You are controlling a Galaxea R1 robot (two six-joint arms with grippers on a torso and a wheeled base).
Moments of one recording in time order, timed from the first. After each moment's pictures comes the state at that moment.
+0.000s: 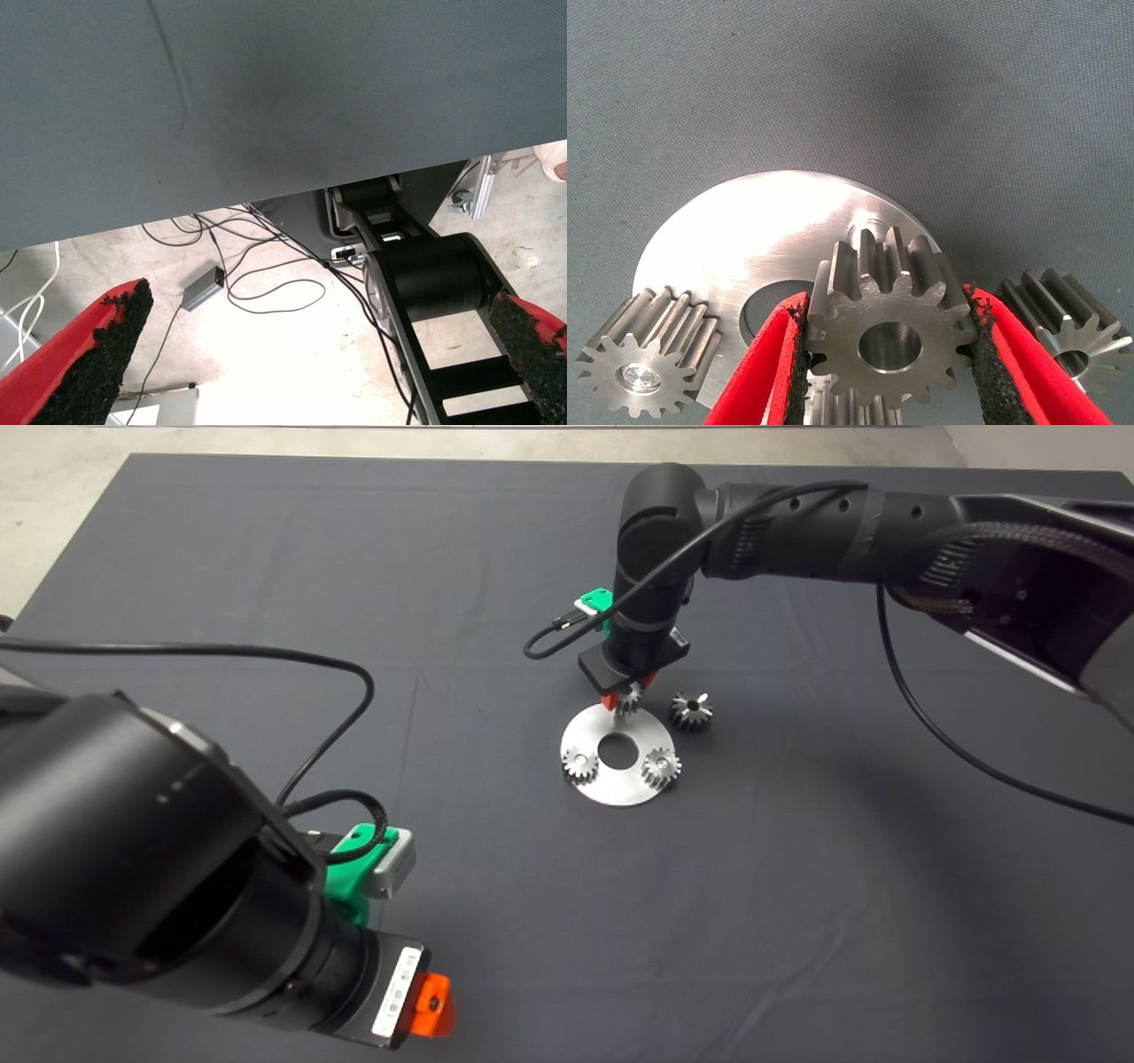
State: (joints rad) left arm -0.52 2.42 -0.37 0.05 1.50 -1.86; right arm 0.42 2.97 -1.64 -0.27 -1.52 0.87
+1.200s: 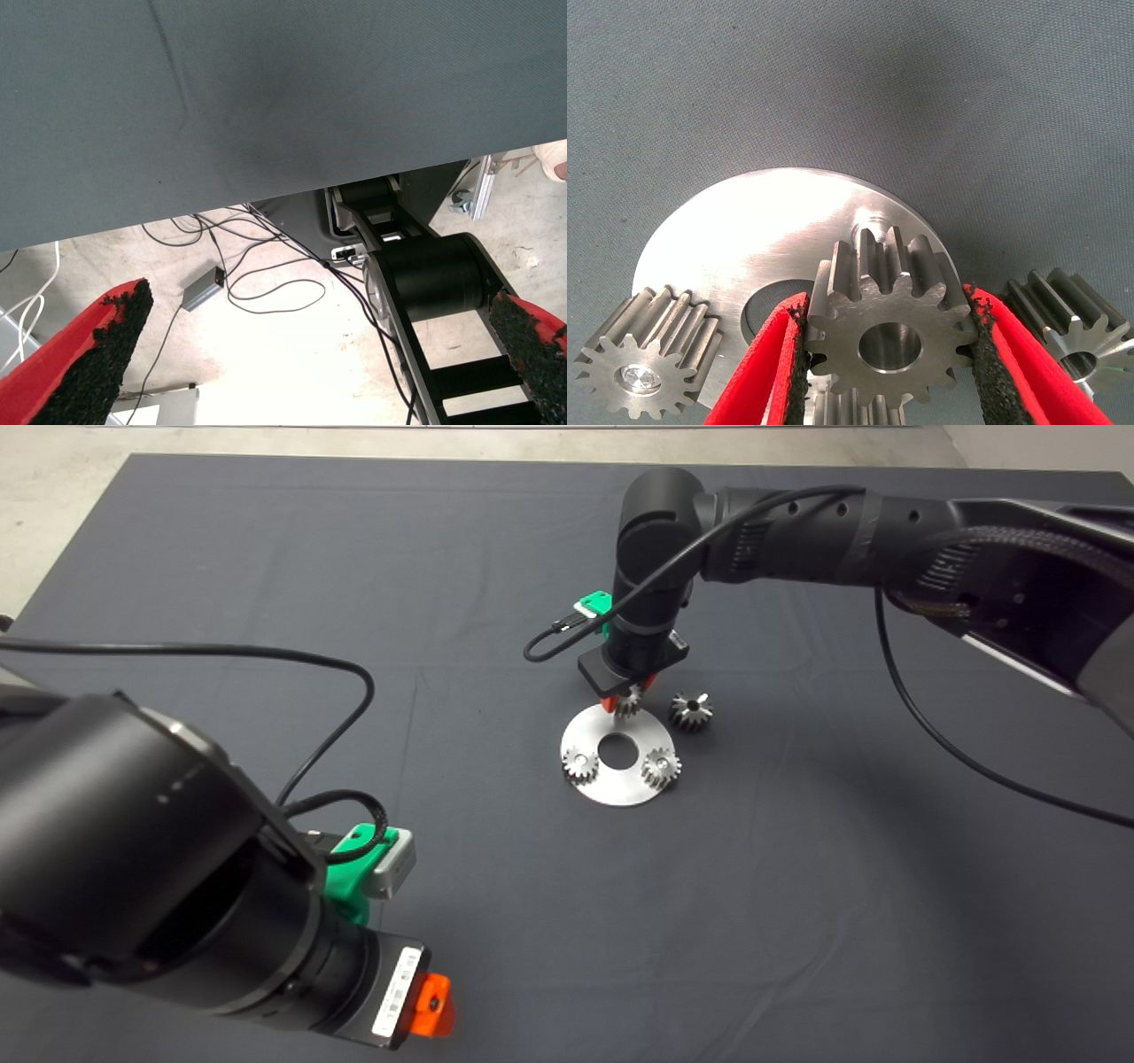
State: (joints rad) left arm -0.52 2.42 -0.37 0.05 1.50 -1.86; right arm 0.42 2.97 -1.64 -0.28 -1.52 0.87
